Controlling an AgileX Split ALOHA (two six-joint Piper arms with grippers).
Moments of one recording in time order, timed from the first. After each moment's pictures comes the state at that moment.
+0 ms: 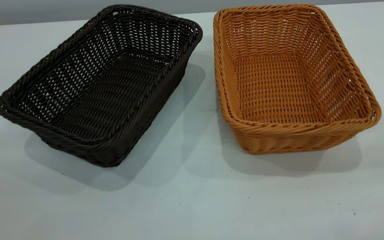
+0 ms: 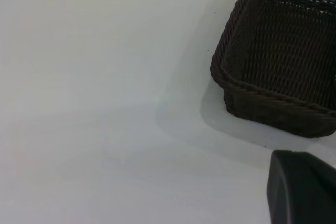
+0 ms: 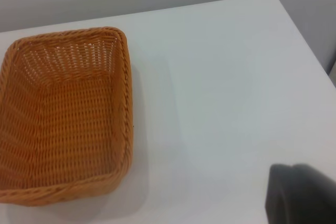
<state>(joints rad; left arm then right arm) 0.04 0.00 -0.45 -0.07 1.08 0.13 -0.23 0.00 -0.49 0.12 1.06 -0.10</state>
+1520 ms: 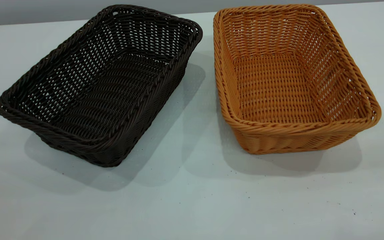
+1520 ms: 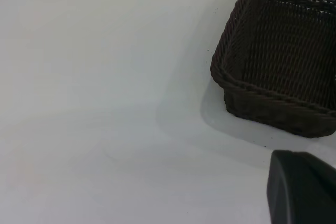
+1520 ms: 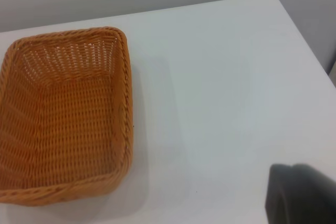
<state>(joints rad) 0.04 0.00 -0.45 -0.07 1.08 0.13 -0.23 0.00 -0.49 0.12 1.06 -0.10</state>
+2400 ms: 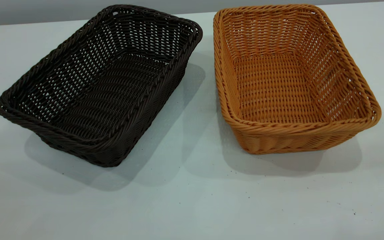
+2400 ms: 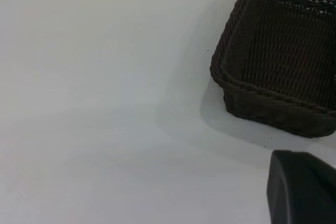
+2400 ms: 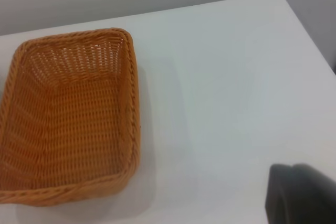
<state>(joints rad) 0.04 0.00 -0.45 -0.07 1.08 0.13 -0.23 0.00 -0.49 0.14 1.06 -0.10</state>
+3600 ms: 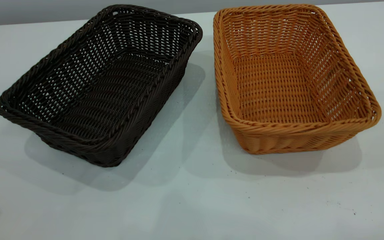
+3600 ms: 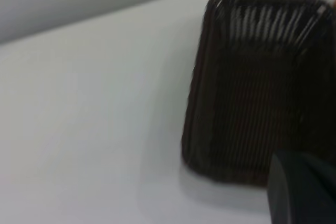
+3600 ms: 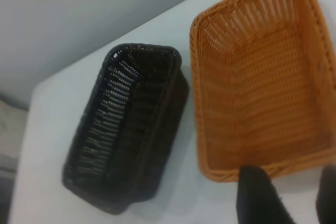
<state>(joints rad) 0.02 0.51 -0.63 -0.28 0.79 0.46 -0.23 0.41 -0.55 0.71 0.97 -0.07</state>
